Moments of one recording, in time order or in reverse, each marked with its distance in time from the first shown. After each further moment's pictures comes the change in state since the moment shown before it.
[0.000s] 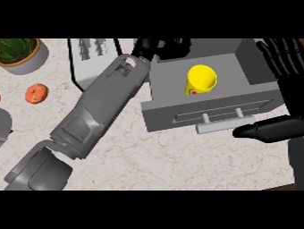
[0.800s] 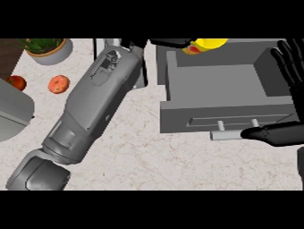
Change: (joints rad) left arm 0.094 0.001 0.256 -0.323 -0.097 0.003 -0.088; right arm 0.069 -0.008 -0.033 -0.044 0.022 -0.043 0.035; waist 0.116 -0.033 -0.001
